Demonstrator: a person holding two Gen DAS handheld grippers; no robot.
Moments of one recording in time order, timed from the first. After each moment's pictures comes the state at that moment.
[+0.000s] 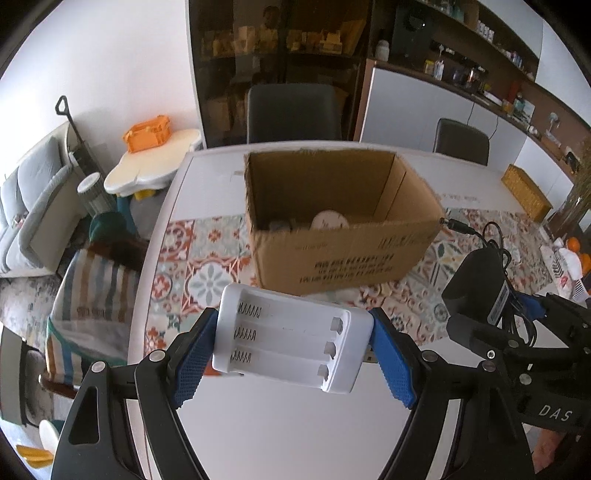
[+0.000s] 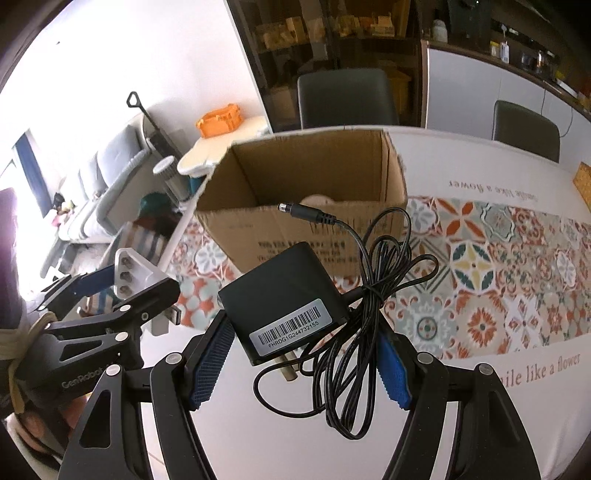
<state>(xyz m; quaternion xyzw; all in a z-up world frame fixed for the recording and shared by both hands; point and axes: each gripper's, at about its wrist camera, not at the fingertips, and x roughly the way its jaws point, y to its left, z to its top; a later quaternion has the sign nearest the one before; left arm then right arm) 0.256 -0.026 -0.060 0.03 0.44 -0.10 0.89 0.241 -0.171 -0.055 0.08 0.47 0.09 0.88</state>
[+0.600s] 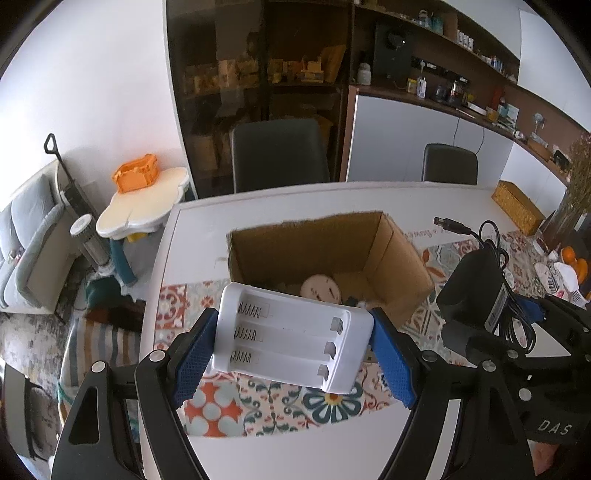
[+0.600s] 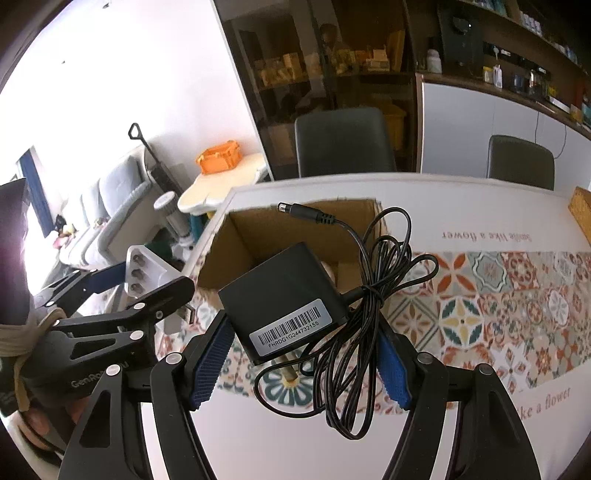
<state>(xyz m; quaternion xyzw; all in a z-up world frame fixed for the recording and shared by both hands) 0.308 -0.048 -0.012 0.06 0.39 -0.12 0.91 0.274 -0.185 -0.010 0.08 0.41 0.08 0.90</state>
